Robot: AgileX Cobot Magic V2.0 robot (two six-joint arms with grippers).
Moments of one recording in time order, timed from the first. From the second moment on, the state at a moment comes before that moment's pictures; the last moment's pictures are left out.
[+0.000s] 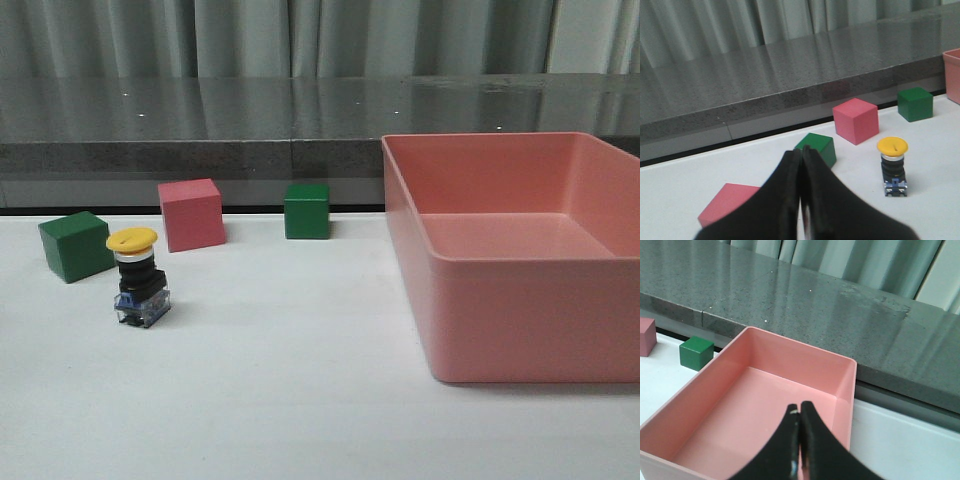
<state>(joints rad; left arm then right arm) -0.14 0.22 -0.03 0.00 -0.07 0.19 0.13 0.45 -0.41 0.24 0.19 -0.47</state>
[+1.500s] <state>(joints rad) -0.03 0.00 0.00 0.08 0.07 0.06 0.13 0.35 -0.32 0.14 0.18 -0.32</state>
